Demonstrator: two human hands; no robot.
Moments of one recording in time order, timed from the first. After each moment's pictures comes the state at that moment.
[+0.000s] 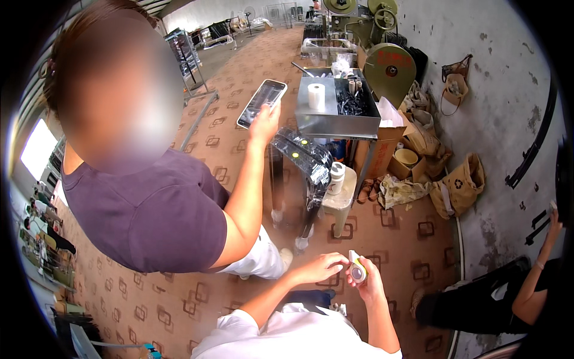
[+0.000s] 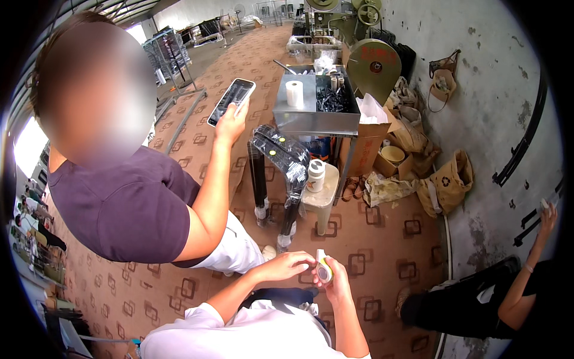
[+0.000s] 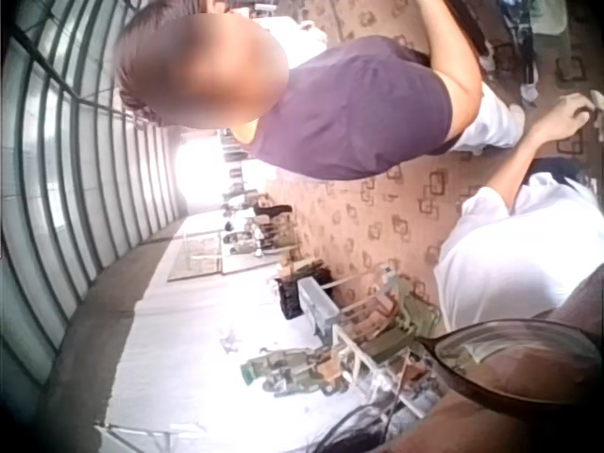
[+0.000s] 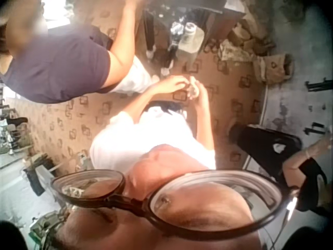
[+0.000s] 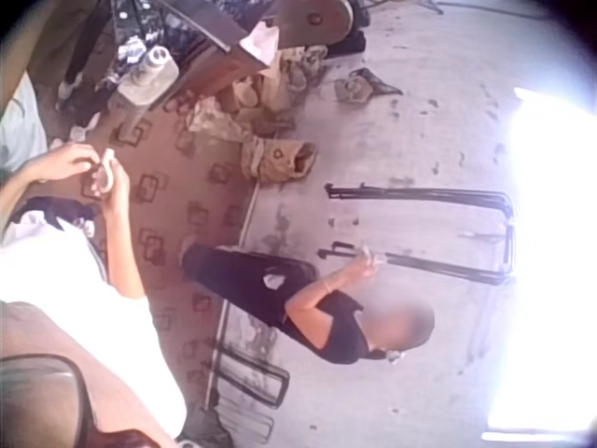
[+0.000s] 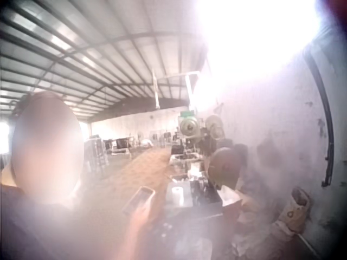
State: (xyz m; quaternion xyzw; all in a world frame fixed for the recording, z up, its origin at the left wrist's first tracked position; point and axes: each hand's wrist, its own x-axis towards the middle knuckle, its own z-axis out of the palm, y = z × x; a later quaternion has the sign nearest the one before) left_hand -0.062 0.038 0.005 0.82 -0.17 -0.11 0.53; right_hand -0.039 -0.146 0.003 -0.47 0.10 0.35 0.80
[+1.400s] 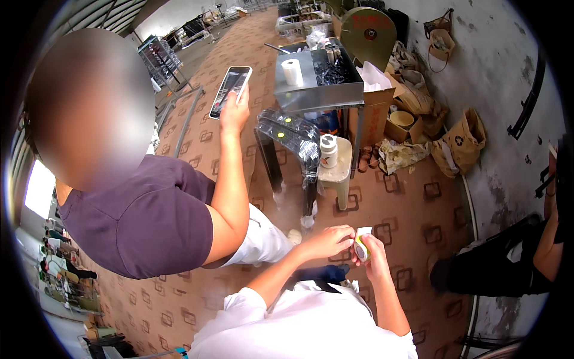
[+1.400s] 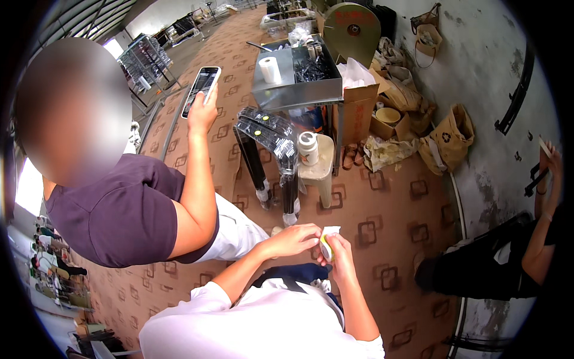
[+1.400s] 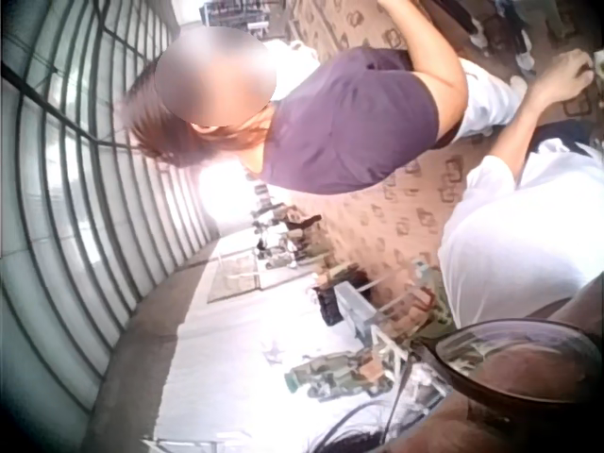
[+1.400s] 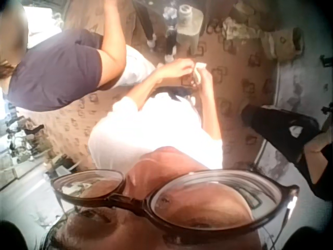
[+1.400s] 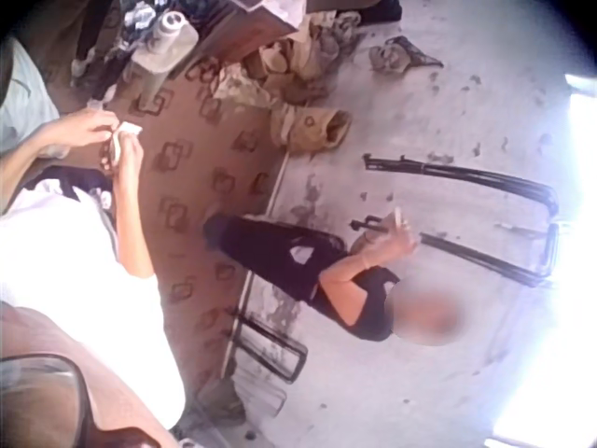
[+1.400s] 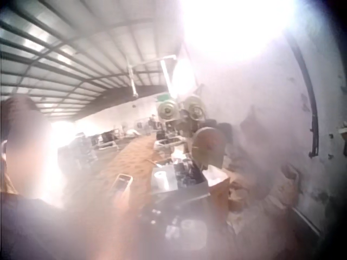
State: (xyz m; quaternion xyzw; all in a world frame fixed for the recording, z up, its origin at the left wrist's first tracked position) left_hand -0.032 0.011 0.005 0.86 -0.21 -0.16 0.45; right_hand -0.043 -0.162 0.000 -0.53 0.07 0.29 0.80
